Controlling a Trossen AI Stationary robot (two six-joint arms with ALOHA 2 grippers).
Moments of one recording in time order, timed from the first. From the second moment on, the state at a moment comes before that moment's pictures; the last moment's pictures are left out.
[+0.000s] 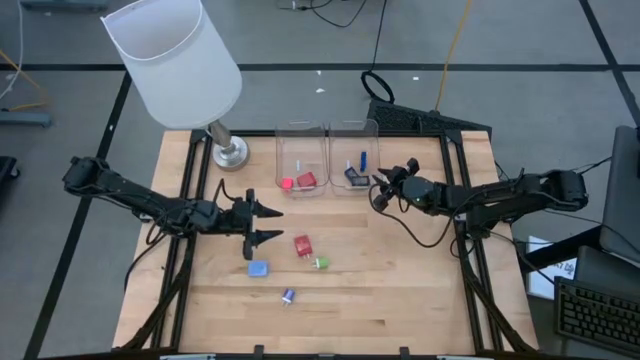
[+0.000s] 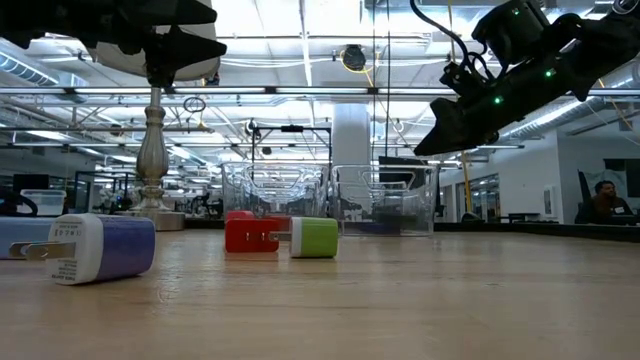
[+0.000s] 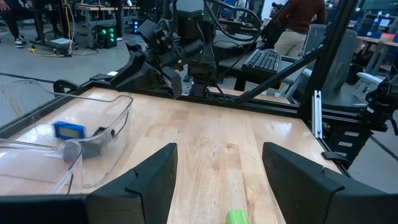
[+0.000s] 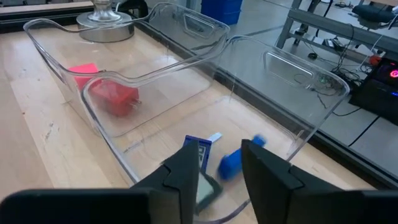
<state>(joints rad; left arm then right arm) -0.29 0.95 0.39 0.47 -0.32 -0.18 -0.14 1.16 0.39 0.36 0.58 0.16</state>
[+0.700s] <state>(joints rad) -0.29 0.95 0.39 0.48 -0.32 -0.18 -0.08 1.16 0.39 0.59 0.31 0.15</state>
